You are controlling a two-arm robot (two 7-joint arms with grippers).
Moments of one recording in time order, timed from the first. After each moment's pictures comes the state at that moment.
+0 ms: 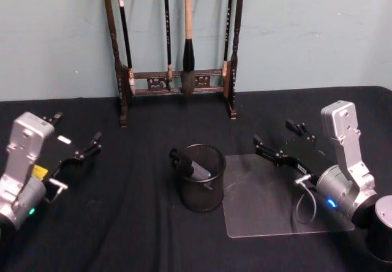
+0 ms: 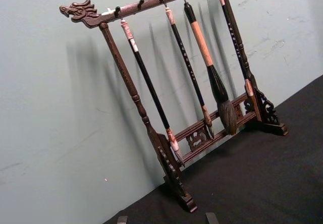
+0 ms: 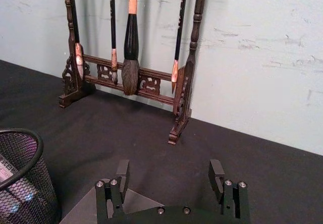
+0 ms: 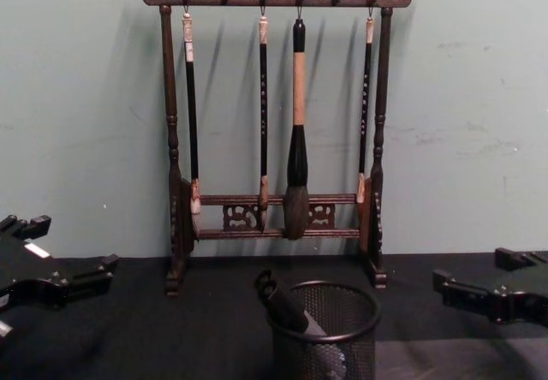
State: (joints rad) left arm -0.20 0.60 0.45 -1.41 -0.25 -0.12 0.03; right arm 0.21 0.34 -0.30 -1.32 0.26 -0.04 0.26
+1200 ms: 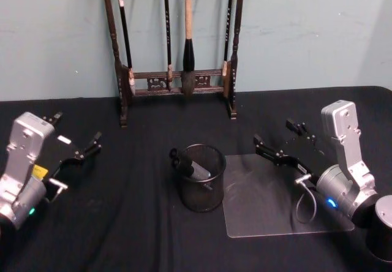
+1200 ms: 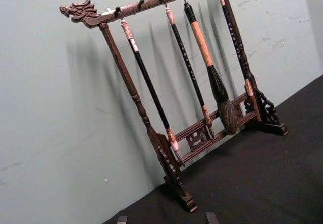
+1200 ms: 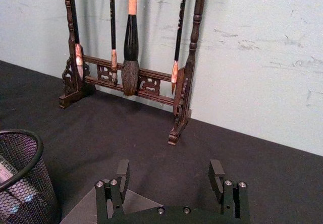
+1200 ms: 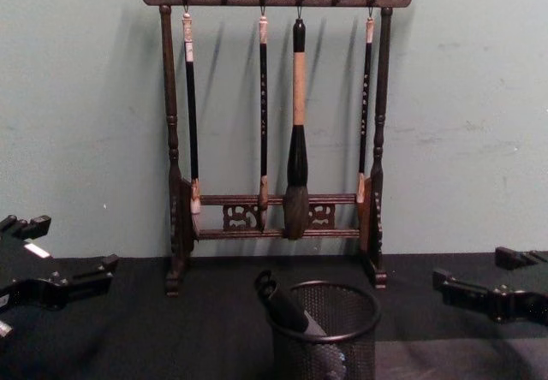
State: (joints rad) left arm -0.20 0.60 0.45 -1.41 -0.25 -0.12 0.03; right arm 0.21 0.34 -0.30 -1.32 0.26 -0.04 0.26
